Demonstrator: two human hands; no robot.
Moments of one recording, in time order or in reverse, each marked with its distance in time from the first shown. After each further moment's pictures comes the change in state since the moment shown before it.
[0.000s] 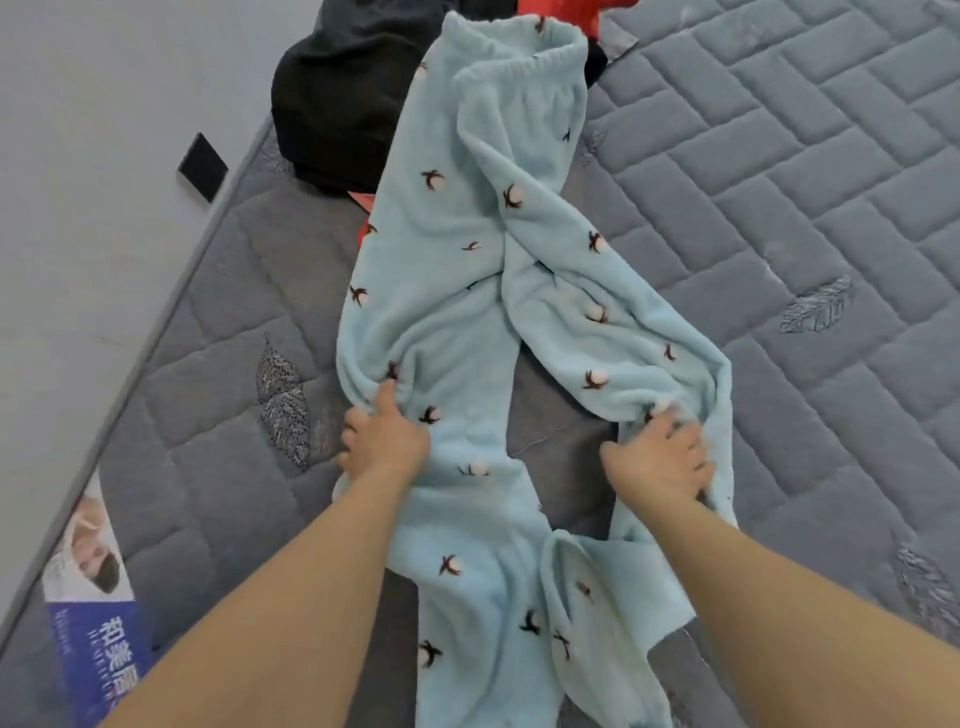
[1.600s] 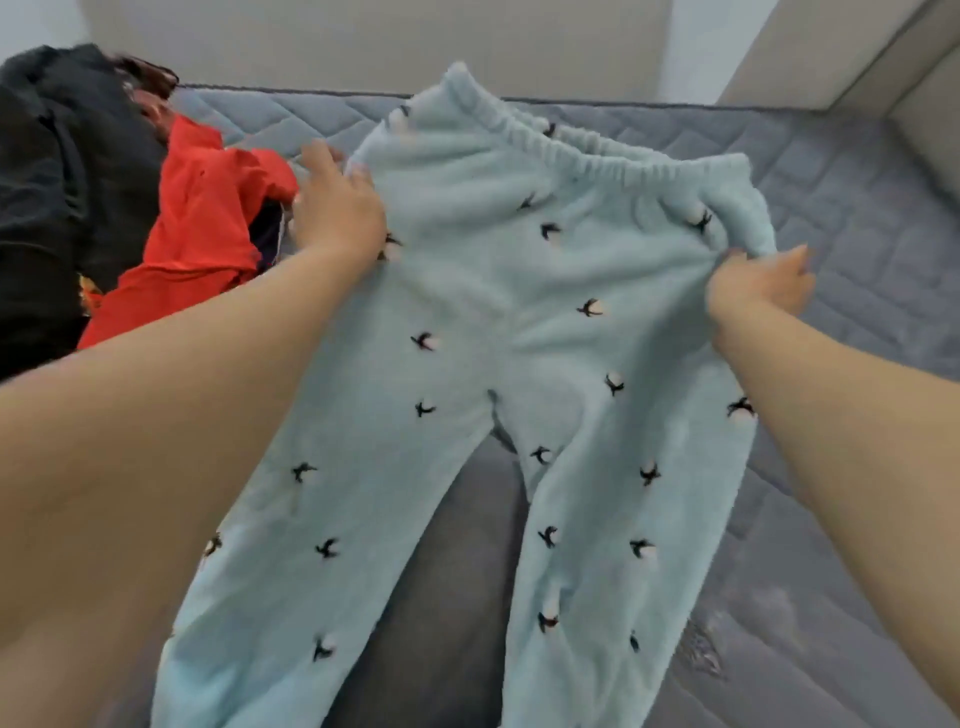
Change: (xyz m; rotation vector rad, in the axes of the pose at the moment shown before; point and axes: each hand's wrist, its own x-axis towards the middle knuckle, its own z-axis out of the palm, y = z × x) left_hand -0.089 0.474 -0.040 -0.369 0.437 0.791; right_hand 0.223 0.226 -0.352 0.895 0.681 0.406
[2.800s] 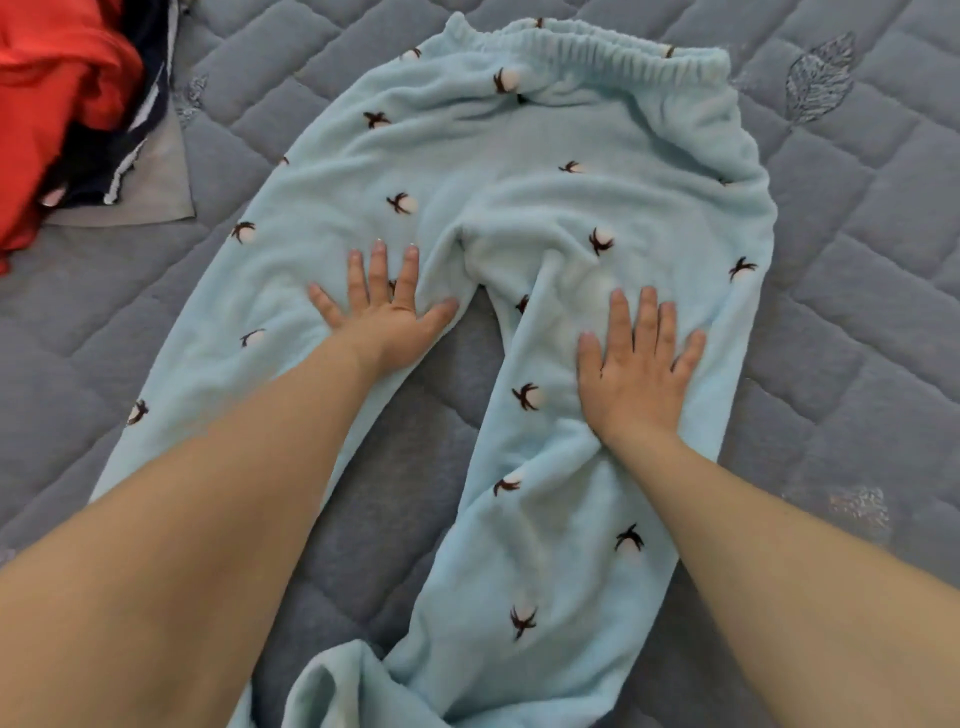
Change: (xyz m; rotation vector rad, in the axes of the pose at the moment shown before) left_hand -0.184 -0.179 0.181 0.765 -0.749 0.040; right_hand -0.093 0.295 0.113 -0.688 -0.408 -0.626
